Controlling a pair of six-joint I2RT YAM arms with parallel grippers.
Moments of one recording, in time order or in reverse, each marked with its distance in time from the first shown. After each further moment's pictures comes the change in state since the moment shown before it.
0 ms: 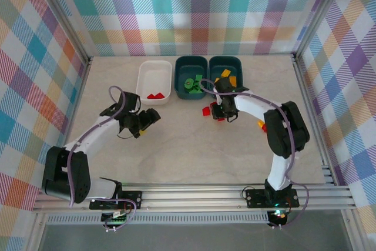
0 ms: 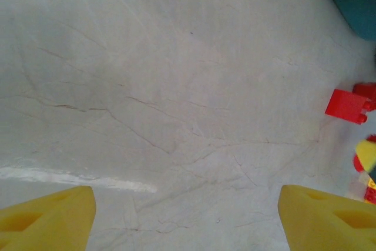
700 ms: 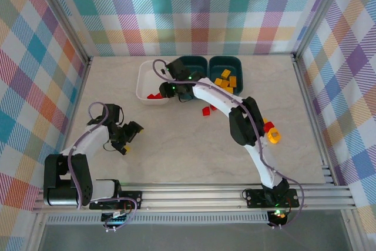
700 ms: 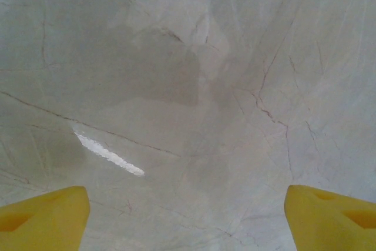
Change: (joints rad) left arm 0.226 -0.042 -0.165 -0.092 0.027 -0.073; right arm 0.252 0.521 0.890 0.013 -0.108 0.082
